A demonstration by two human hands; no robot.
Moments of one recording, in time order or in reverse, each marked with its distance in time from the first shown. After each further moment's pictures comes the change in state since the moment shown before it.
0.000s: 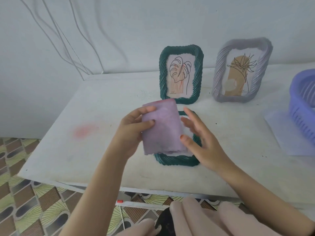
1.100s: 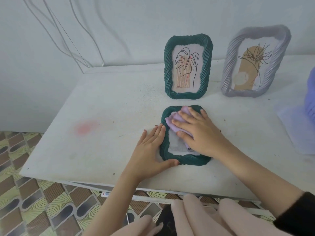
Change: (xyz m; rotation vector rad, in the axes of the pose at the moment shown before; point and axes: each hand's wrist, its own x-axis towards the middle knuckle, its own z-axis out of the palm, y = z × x) left_hand -0.016 -0.072 -0.018 1.357 -0.199 0.262; right_hand 0.049 0.033 0.001 -1.057 -0.307 -0.061
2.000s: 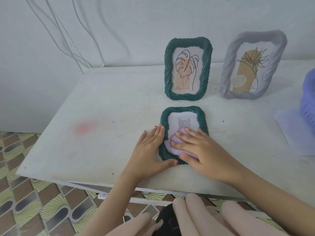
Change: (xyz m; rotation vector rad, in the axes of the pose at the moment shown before) left_hand 0.000 -0.001 0.004 0.018 0.034 0.009; right_hand -0.046 -0.015 0.008 0.161 0.000 -0.118
